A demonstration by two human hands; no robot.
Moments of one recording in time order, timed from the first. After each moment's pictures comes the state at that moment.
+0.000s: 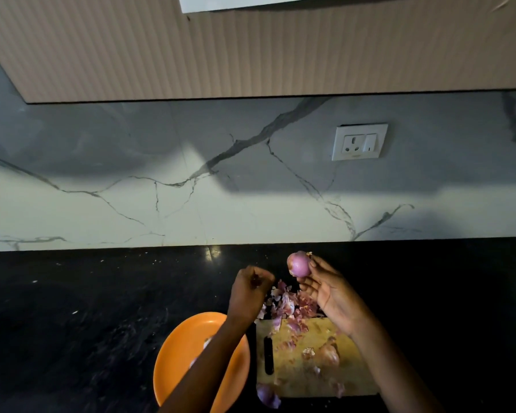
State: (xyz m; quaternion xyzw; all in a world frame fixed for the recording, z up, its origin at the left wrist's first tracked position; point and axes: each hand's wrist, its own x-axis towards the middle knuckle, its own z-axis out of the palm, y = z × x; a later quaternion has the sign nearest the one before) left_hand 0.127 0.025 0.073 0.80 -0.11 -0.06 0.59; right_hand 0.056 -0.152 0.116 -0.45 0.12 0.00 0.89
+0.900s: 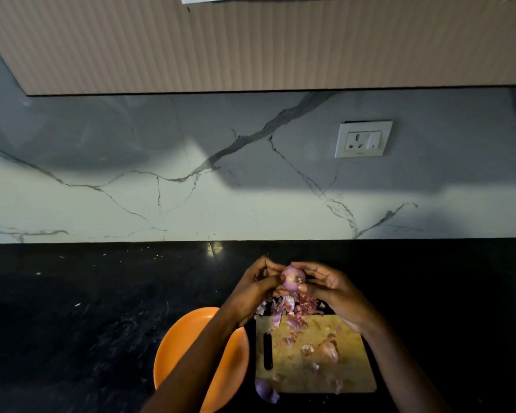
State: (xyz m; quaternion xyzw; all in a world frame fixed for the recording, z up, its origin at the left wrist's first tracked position) left_hand 0.115 0.029 0.111 0.59 -0.17 -0.28 0.74; right_hand 0.046 -0.162 0.113 -0.68 0.02 0.02 0.74
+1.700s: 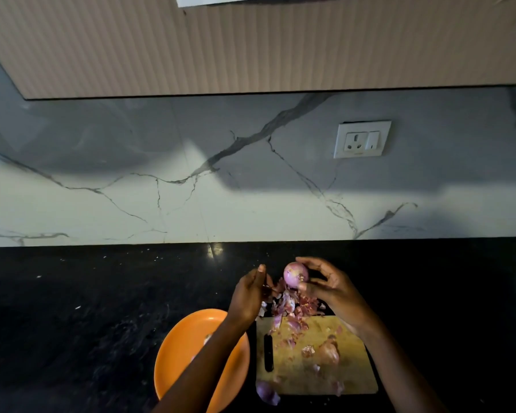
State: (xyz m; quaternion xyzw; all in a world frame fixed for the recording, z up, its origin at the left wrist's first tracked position) left_hand 0.118 0.025 0.079 0.74 -0.10 -0.15 0.65; right_hand 0.045 -0.162 0.109 -0.67 0.04 -0.03 0.74
